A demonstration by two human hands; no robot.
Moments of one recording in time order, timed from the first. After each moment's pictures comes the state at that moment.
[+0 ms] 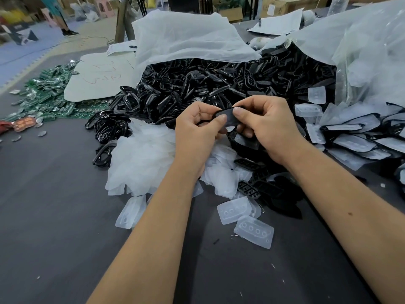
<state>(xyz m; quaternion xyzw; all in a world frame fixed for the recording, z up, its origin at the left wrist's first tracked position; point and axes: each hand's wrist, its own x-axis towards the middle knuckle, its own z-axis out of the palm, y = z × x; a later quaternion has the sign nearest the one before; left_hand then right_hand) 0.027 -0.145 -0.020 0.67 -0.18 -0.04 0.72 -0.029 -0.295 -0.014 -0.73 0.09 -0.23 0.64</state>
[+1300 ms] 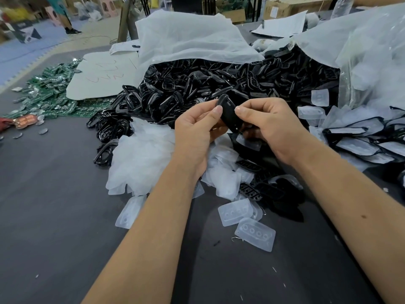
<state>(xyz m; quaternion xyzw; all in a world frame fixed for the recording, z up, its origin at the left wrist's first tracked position) 0.029 -0.144 -0.018 0.55 -0.16 -0.13 0.81 -0.033 -0.298 -0.005 -0.73 0.06 -0.16 0.66</state>
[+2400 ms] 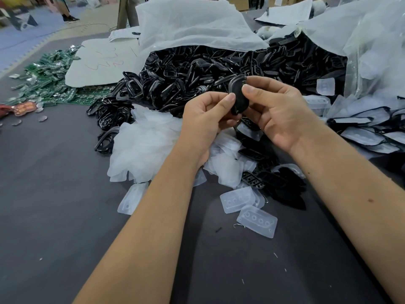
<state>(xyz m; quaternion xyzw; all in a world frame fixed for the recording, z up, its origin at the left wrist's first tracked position) 0.025 -0.143 -0.013 0.59 -0.20 -0.15 0.77 -0.033 -0.292 0.004 -0.51 0.10 -0.17 0.84</state>
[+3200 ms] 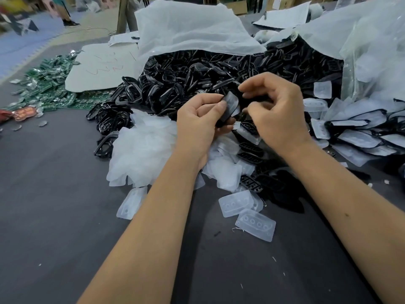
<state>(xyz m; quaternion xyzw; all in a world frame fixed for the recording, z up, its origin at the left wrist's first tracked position) 0.027 -0.146 -0.016 0.59 -0.15 -0.12 0.79 -0.037 -0.291 -0.006 -0.80 0.03 -0.36 0.48</state>
